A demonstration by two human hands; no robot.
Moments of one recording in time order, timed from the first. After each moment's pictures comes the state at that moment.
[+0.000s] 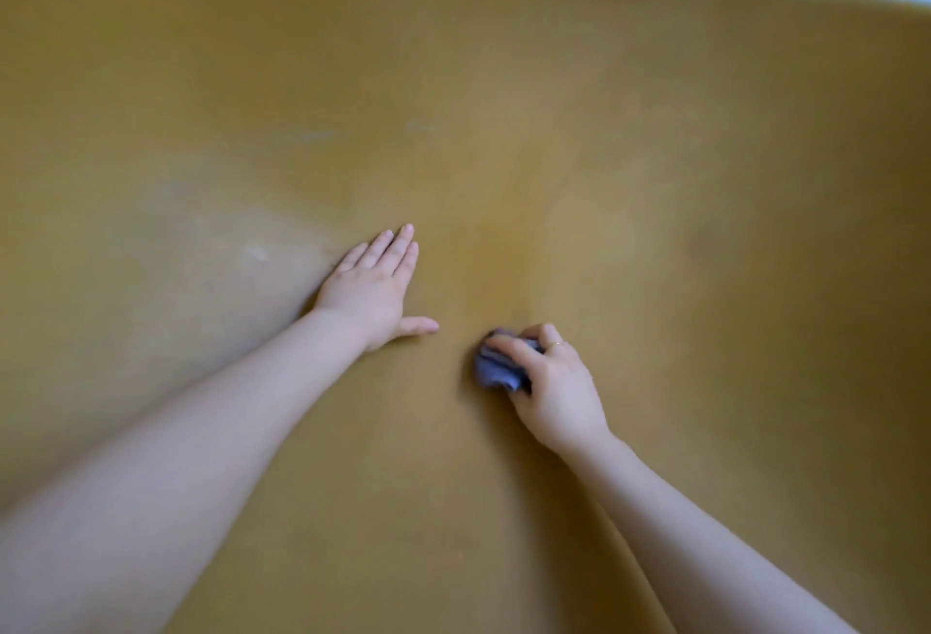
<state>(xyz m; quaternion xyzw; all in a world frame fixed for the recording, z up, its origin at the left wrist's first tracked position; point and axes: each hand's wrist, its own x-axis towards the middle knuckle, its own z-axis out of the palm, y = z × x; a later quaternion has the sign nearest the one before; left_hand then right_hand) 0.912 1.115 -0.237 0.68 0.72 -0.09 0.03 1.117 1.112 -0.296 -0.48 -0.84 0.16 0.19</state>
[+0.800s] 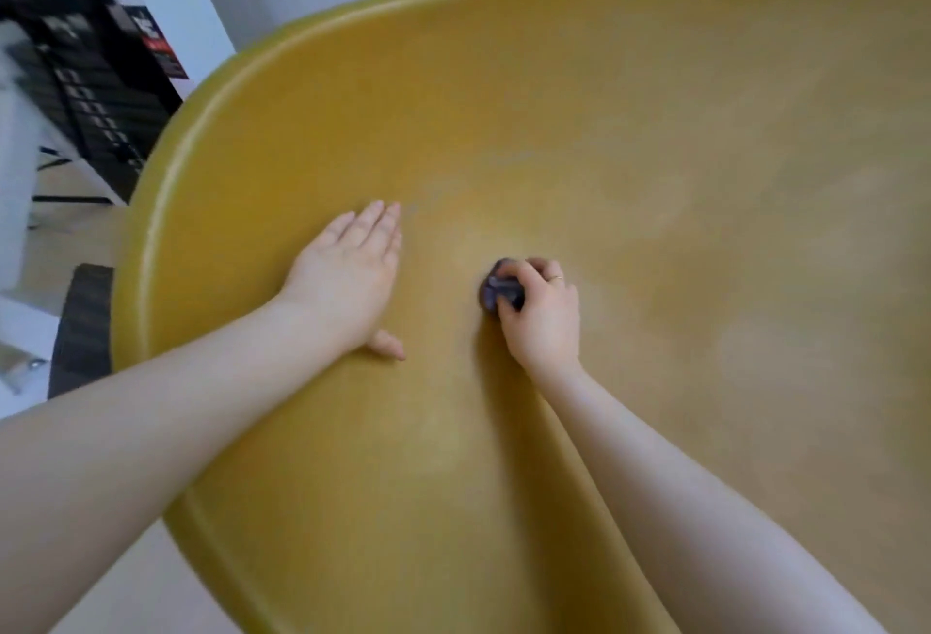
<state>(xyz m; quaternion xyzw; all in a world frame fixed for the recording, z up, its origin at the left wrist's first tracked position) 0.794 1.004 -0.146 0.59 0.74 -0.32 -0.09 0.924 1.105 -0.270 -0.48 -0.77 0.24 0.36</state>
